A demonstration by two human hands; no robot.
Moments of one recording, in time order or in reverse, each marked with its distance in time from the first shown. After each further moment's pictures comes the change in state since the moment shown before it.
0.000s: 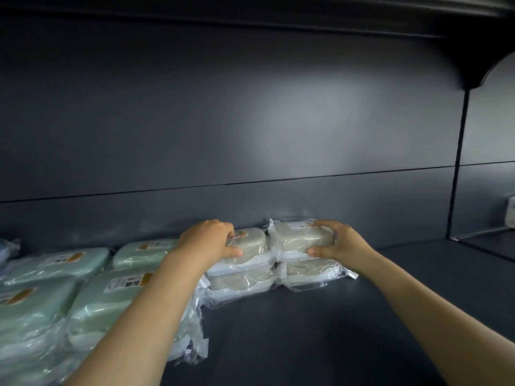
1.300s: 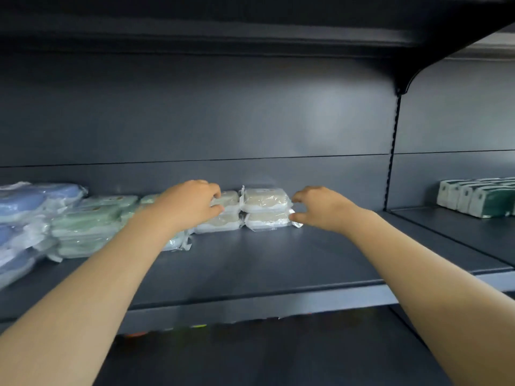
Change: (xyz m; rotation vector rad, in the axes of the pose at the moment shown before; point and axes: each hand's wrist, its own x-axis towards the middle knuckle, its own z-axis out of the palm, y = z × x) left_hand -0.178 0.109 -0.084 0.080 0.151 -0.032; right_hand -0.172 -0.076 -0.119 -0.664 -0.154 -0.298
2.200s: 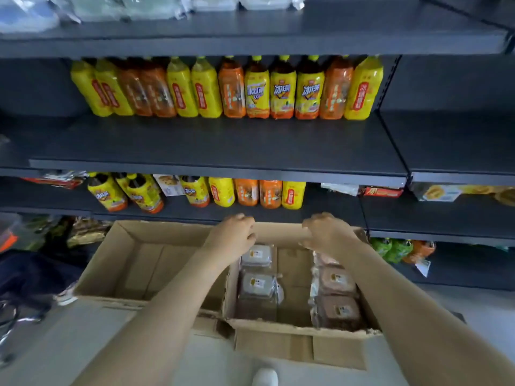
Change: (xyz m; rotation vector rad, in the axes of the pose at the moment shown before) left_hand -0.379 0.264 0.203 -0.291 -0.515 -0.210; right_hand -0.395 0.054 0.220 -0.008 -0.649 -0.122
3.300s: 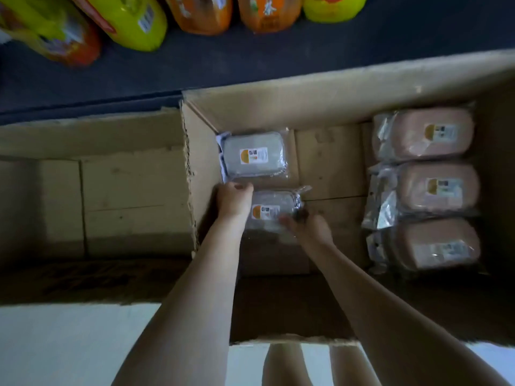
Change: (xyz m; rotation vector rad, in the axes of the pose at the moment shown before) left_hand 0.157 -0.130 0.404 -0.870 -0.237 -0.971; right_hand 0.190 -0.053 0.429 1.142 -0.394 0.787
